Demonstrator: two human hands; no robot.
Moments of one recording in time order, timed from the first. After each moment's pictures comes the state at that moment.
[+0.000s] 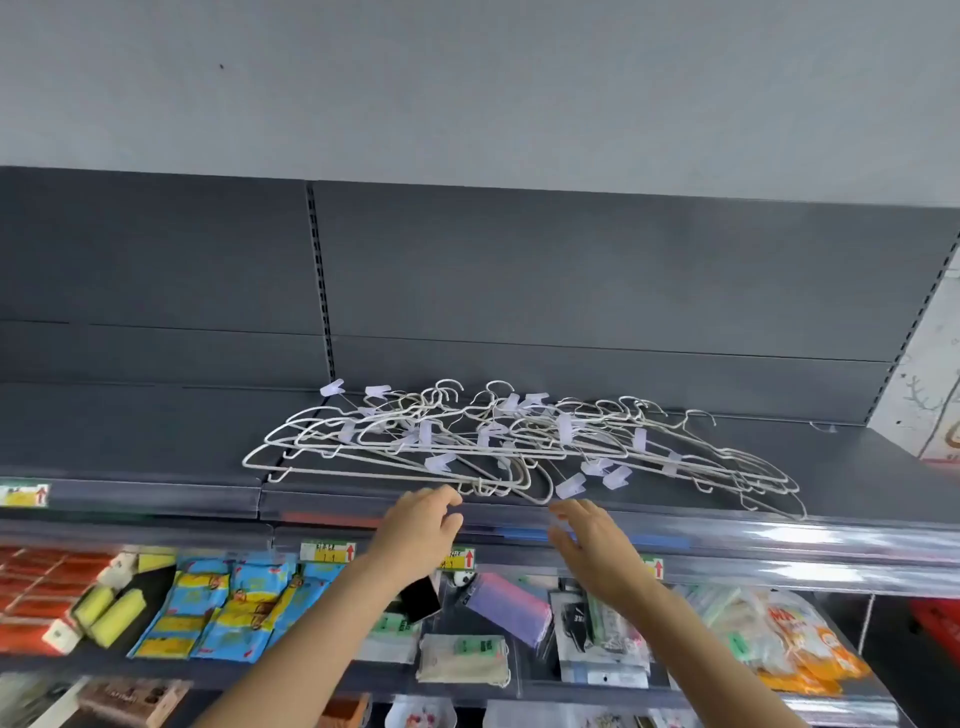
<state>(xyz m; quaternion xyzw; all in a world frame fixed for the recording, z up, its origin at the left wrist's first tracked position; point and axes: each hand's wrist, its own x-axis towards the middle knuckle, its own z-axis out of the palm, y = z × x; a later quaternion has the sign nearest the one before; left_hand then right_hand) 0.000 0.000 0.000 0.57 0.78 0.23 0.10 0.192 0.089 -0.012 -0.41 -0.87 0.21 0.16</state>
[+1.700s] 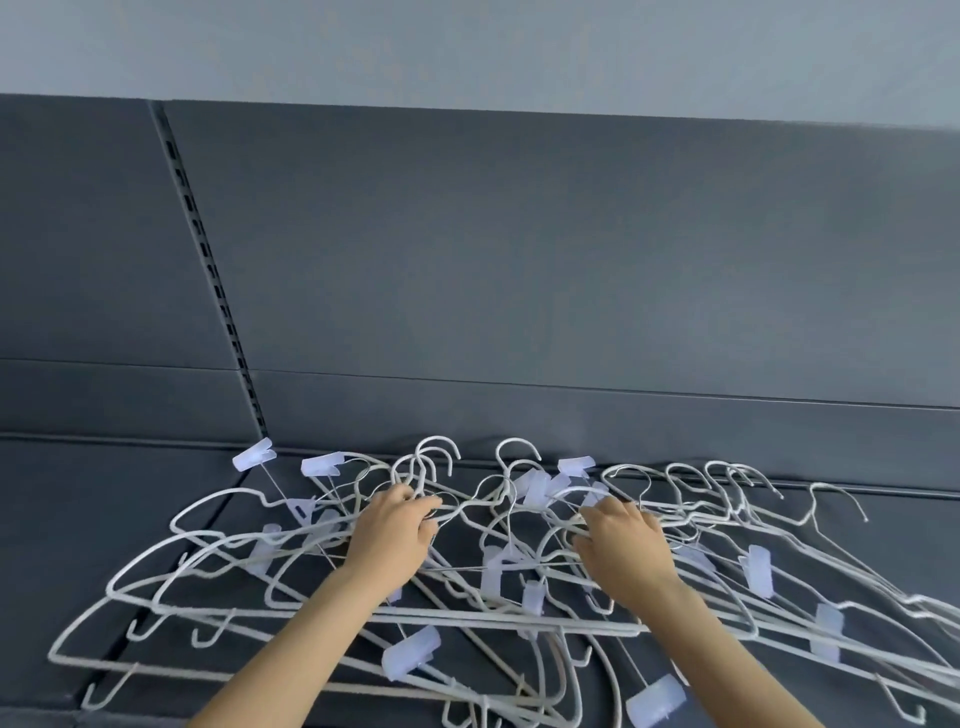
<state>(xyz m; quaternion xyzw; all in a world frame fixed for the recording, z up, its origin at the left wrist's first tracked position) -0.162 0.262 -0.051 0.55 0.82 0.15 0.07 0.056 0.366 -0.040 -0.48 -0.87 0.05 0.03</state>
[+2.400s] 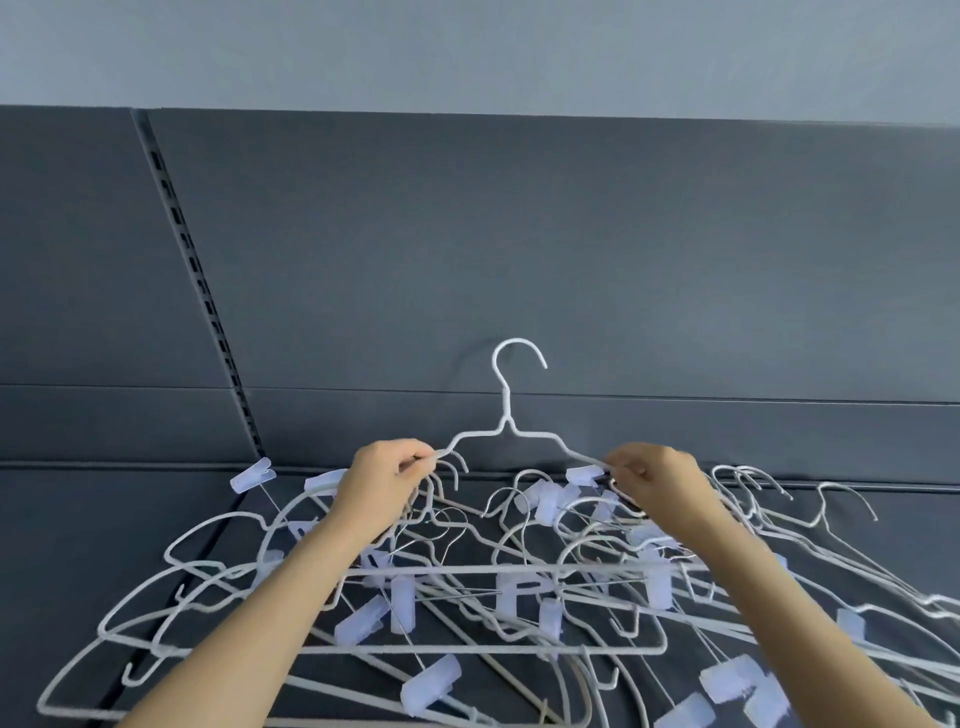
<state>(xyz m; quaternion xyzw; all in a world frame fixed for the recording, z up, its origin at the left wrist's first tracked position) -0.202 0.282 0.000 0.52 0.74 0.40 0.12 0.059 0.399 0.021 -0.48 -0.83 0.19 0.21</state>
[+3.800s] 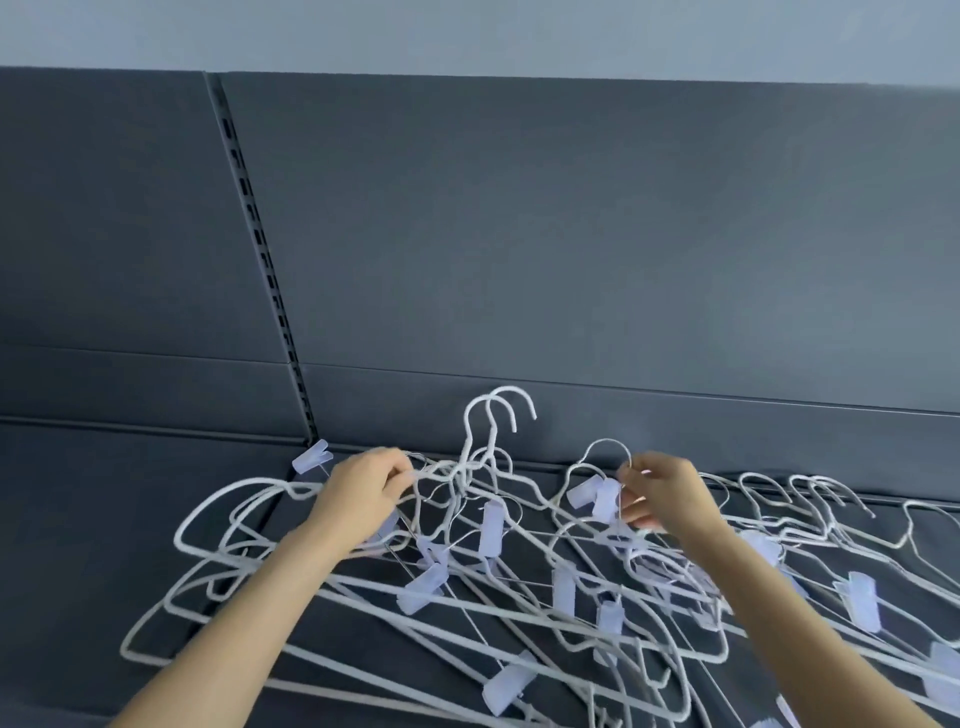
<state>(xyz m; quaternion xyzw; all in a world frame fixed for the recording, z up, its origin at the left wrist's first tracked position) -0.258 0.244 -0.020 0.52 0.81 0.26 0.07 0.003 0.399 -0.012 -0.51 -0.67 0.47 0.26</state>
